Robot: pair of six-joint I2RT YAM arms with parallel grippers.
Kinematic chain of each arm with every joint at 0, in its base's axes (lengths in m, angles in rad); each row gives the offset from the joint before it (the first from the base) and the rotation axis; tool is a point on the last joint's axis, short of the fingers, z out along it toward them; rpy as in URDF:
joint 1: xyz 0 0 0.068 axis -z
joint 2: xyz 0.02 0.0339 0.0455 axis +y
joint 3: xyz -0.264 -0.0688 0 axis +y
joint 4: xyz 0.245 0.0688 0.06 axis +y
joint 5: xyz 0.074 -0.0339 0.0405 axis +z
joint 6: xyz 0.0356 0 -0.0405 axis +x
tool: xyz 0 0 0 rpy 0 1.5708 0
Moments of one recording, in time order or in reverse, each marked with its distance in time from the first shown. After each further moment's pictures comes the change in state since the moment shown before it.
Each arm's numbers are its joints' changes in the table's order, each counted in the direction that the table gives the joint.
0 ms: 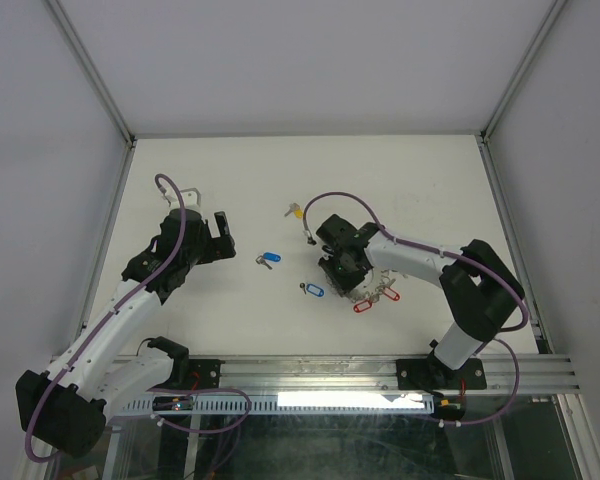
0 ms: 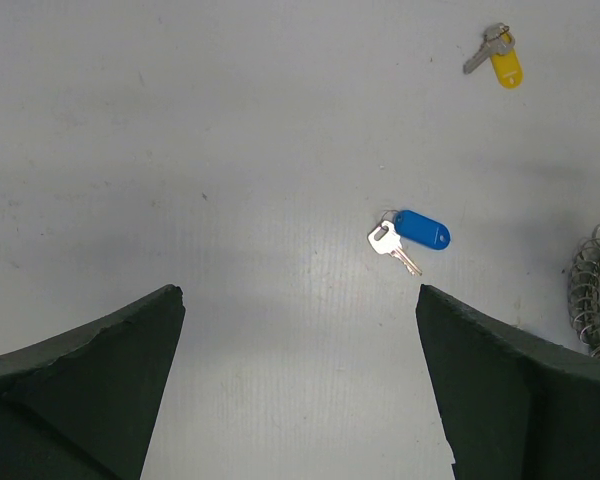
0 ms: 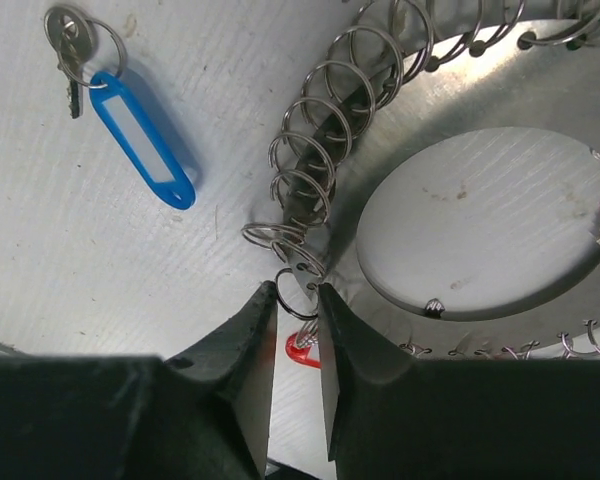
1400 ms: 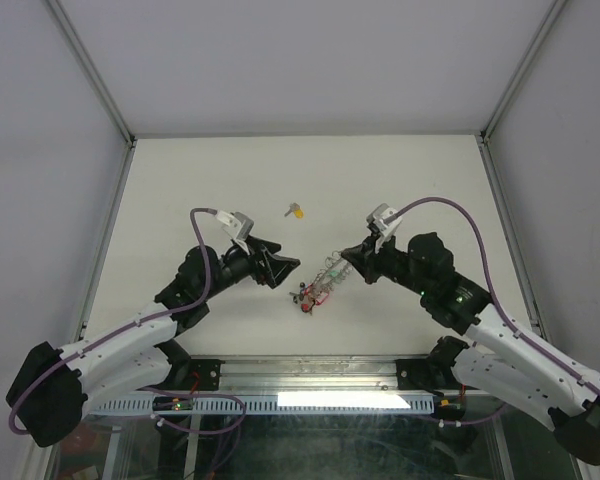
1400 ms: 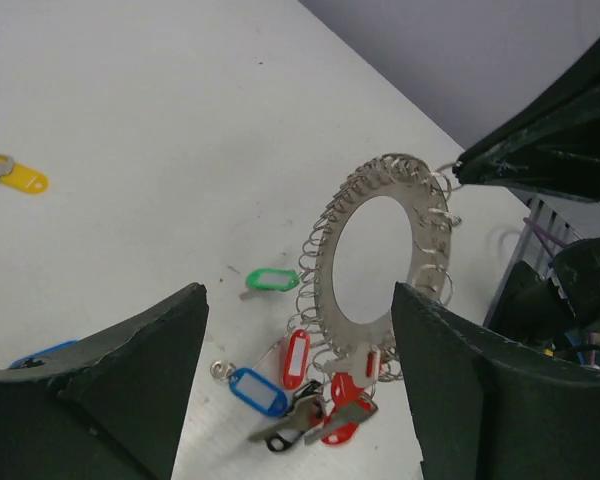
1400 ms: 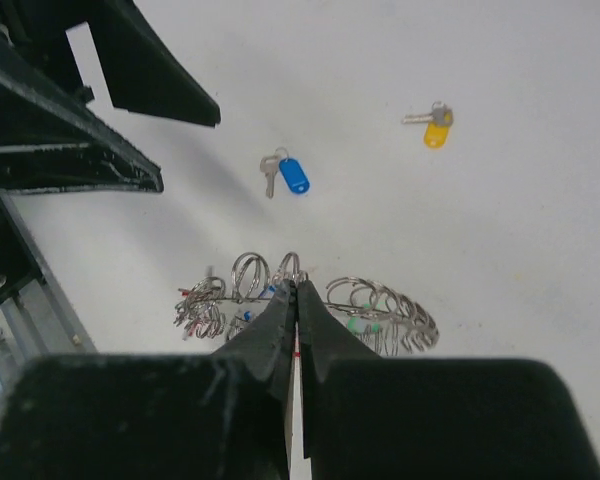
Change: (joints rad) left arm 0.317 -0.031 0.348 -0.919 -0.422 0.018; right arm 0.015 -0.893 0.387 -0.547 0.072 -0.005
